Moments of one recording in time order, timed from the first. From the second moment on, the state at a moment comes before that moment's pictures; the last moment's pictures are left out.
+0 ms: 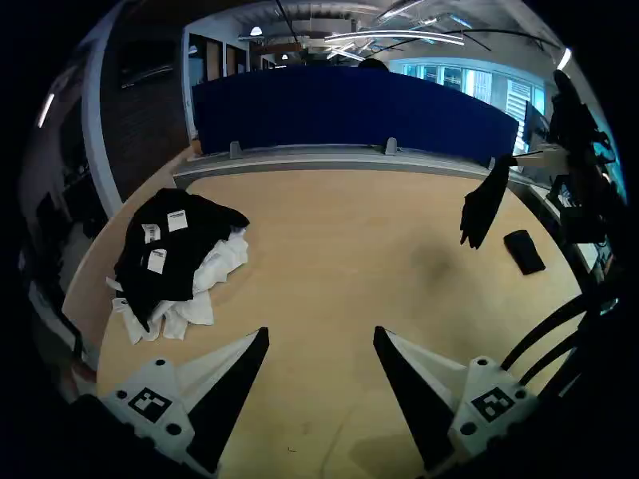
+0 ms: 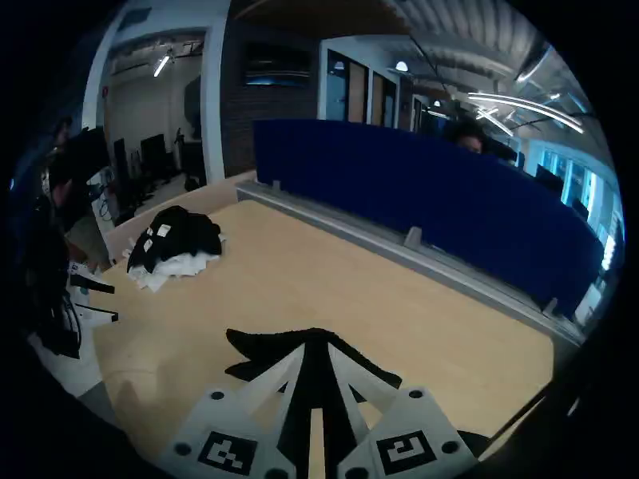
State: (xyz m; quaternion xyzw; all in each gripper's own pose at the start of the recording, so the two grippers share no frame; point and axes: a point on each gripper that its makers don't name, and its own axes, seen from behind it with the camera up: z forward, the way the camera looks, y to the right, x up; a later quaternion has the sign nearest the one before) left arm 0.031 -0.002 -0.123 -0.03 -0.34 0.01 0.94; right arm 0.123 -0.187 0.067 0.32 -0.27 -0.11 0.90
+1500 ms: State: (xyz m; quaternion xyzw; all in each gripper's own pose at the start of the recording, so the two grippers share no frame) left arm 0.033 0.006 -0.120 -0.02 -0.36 0.02 0.93; right arm 0.080 0.043 0.154 0.19 -0.33 -0.11 0.92
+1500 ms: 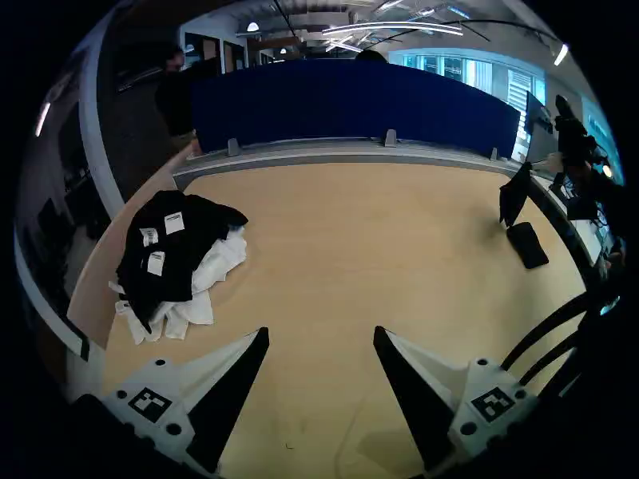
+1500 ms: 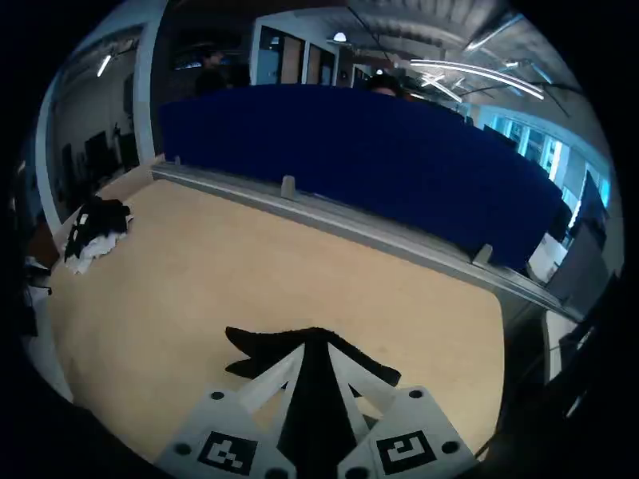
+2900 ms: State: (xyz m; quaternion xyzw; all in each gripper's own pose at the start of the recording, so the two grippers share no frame) left arm 0.037 0.036 -0.117 -0.05 -0.36 0.04 0.93; right arm 0.017 0.114 0.045 0.16 -0.40 -0.07 0.90
